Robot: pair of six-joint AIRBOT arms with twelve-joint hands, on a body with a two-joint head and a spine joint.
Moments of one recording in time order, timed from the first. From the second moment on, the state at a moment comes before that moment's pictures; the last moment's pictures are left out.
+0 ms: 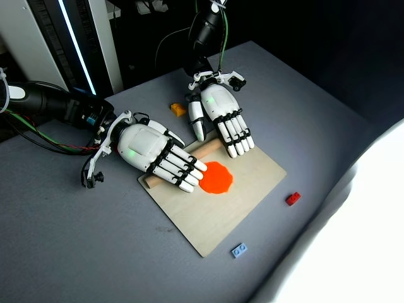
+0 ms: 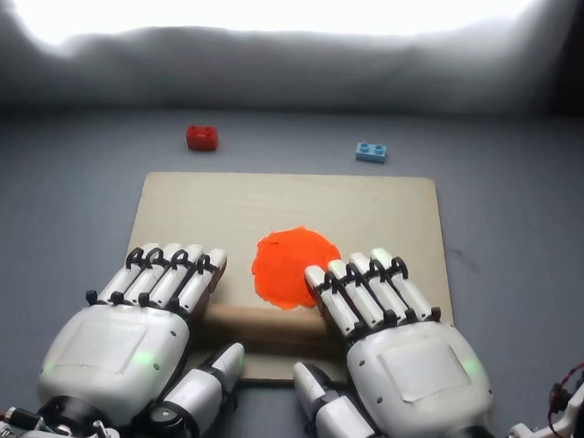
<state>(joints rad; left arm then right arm) 0.98 -1.31 0.90 -0.78 -1.32 1.50 -0.85 -1.61 1.02 0.73 1.30 -1.68</state>
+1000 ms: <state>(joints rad) 0.91 -1.36 1.01 -0.82 -1.28 1.49 -0.81 -1.61 1.11 0.75 1.25 -1.62</state>
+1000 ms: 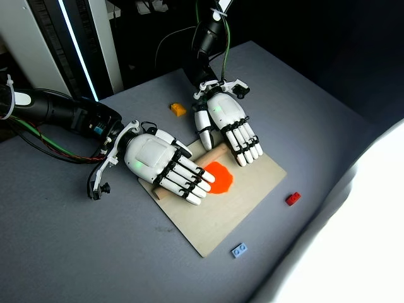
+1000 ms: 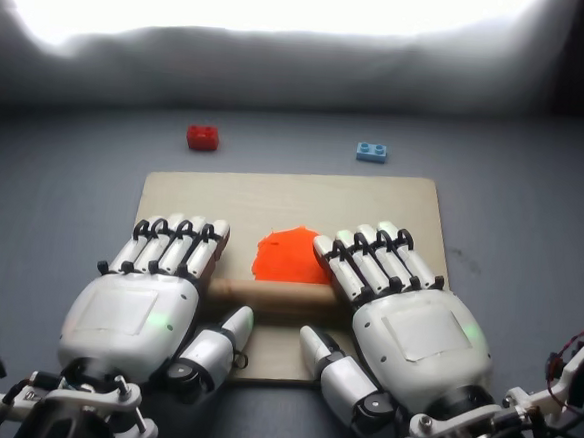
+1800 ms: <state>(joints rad) 0.87 -1.39 1.08 -0.83 -1.25 1.49 -0.78 -1.61 1.19 0.76 1.22 -1.58</state>
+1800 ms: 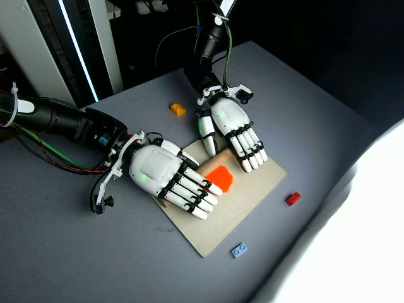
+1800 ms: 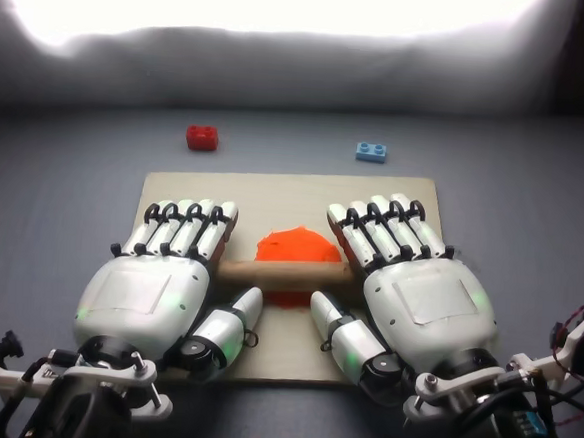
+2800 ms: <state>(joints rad) 0.80 -1.44 1.21 -0.81 -1.15 1.49 -0.75 -1.61 1.29 0.75 1.13 -1.50</state>
